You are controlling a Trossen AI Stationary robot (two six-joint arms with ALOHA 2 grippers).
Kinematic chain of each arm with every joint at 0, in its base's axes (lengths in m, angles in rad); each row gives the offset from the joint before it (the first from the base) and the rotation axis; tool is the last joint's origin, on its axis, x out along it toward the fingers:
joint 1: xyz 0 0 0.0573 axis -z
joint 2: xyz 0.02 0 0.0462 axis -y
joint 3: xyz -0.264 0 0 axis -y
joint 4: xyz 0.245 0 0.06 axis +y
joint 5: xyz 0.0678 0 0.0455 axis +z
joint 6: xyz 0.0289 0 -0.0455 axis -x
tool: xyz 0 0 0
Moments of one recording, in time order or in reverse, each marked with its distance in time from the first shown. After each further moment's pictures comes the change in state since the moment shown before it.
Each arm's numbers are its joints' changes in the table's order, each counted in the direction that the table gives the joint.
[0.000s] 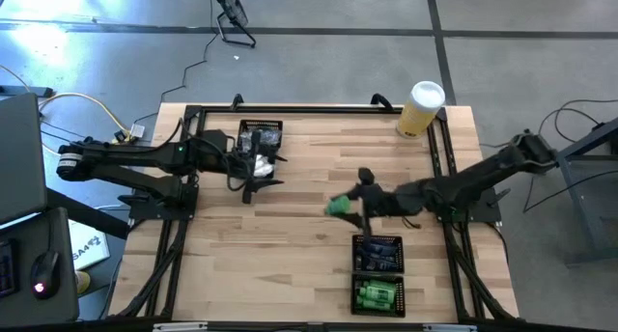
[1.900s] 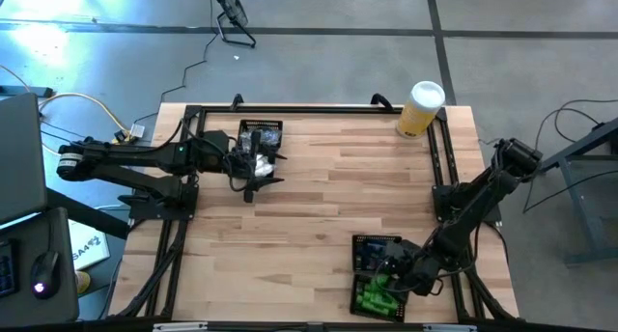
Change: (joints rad) left arm 0.000 -0.005 0.000 0.030 0.052 -0.017; right arm -0.542 -0.181 0.000 0.689 0.136 -1.290
